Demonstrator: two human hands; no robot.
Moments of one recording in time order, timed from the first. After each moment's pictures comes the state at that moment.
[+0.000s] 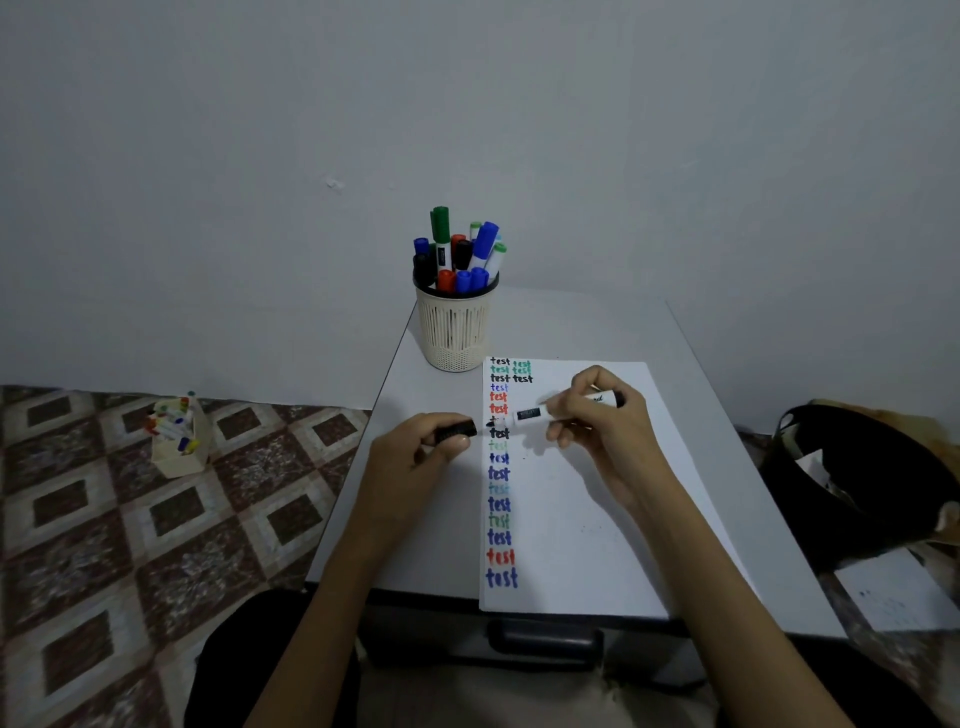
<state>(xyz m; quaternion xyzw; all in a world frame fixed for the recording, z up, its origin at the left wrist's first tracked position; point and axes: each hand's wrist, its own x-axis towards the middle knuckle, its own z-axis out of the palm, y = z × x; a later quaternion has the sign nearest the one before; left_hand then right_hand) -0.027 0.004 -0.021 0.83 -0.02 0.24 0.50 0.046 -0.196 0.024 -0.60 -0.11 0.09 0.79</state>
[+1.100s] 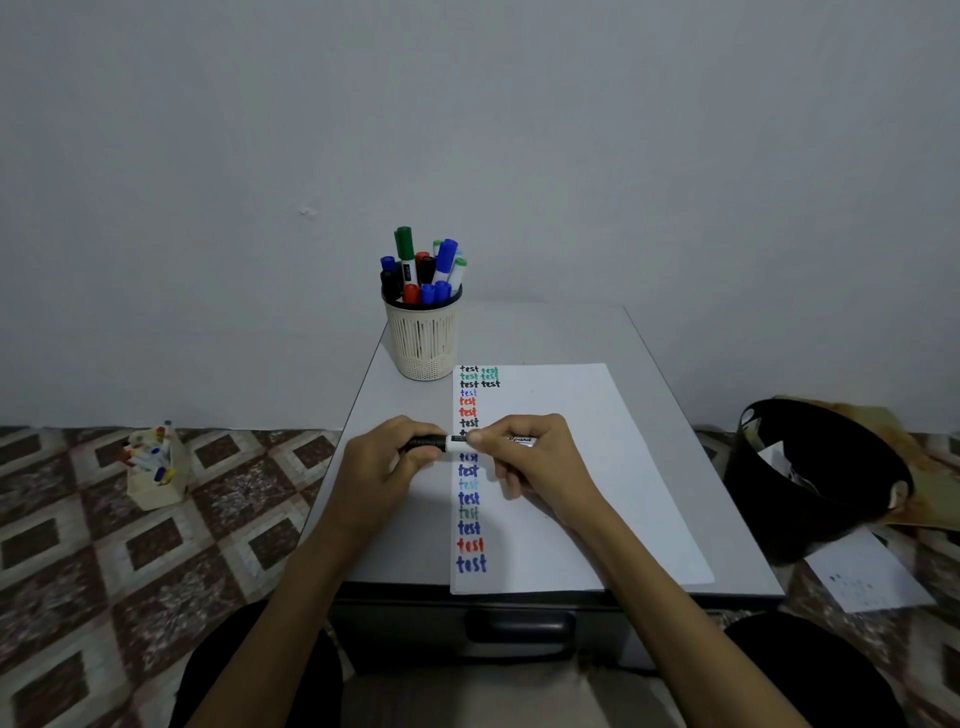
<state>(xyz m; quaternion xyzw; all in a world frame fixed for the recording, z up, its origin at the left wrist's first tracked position) -0.033 0.006 -0.013 0.86 -0.14 0.29 0.40 0.023 -0.184 -0.006 -0.65 -0.20 0.10 0.72</state>
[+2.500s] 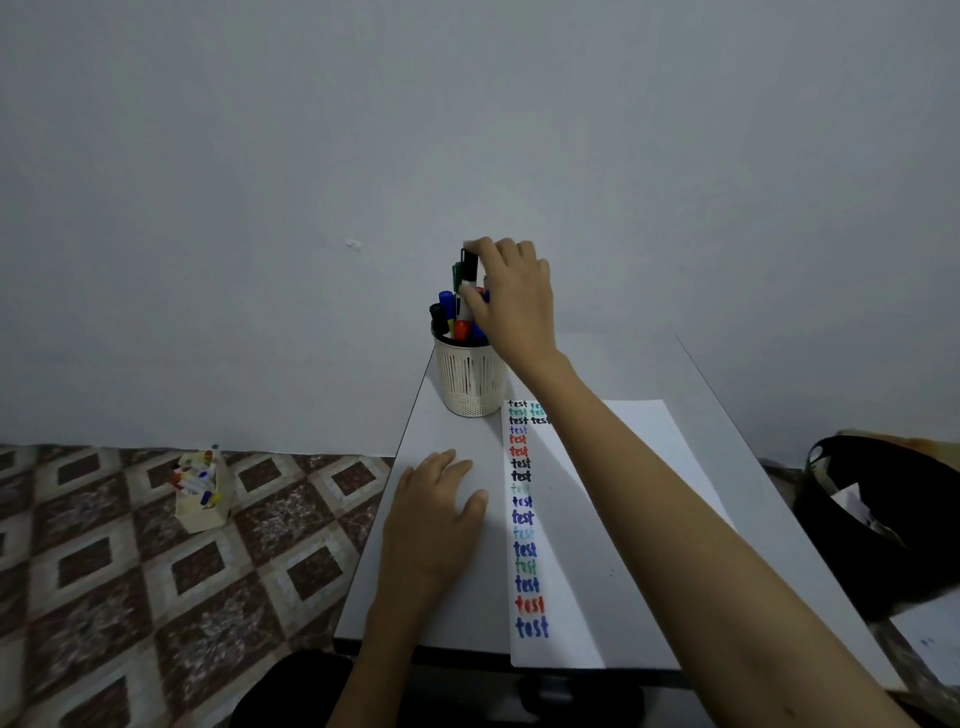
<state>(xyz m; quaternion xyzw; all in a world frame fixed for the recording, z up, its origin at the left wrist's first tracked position) -0.014 0.006 -0.041 0.94 0.05 0.22 0.27 0.156 -0.065 0.098 -0.81 -0.29 -0.43 0.27</state>
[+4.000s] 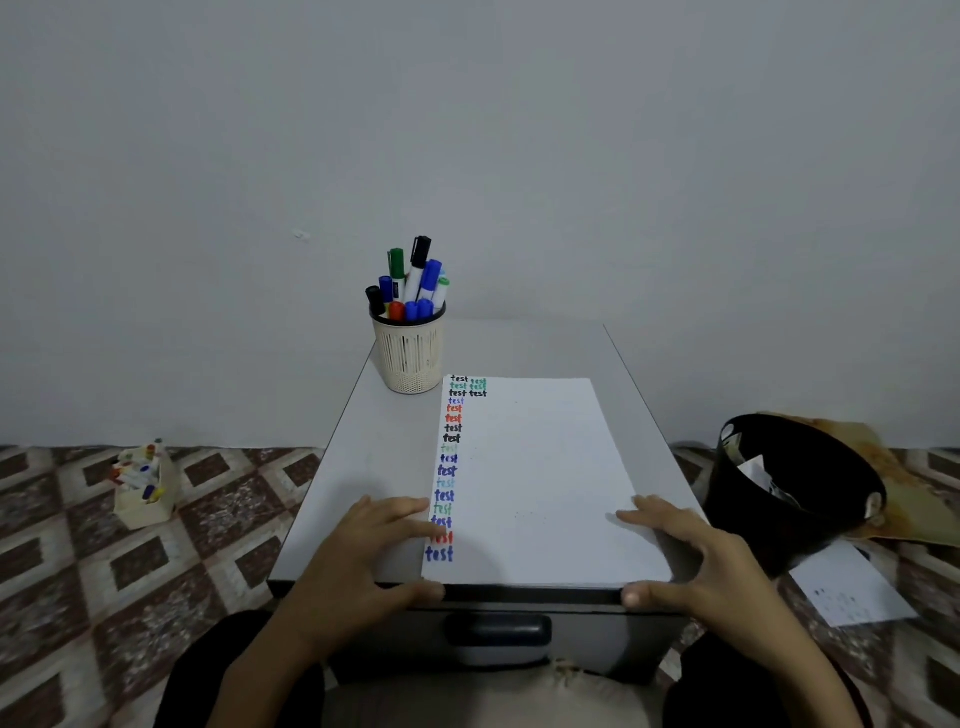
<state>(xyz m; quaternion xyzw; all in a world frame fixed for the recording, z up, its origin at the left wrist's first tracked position) -0.105 -0.007 -0.031 0.90 -0.14 0.14 0.39 -0.054 -0.350 -0.011 -0.87 -0.20 0.01 0.44</state>
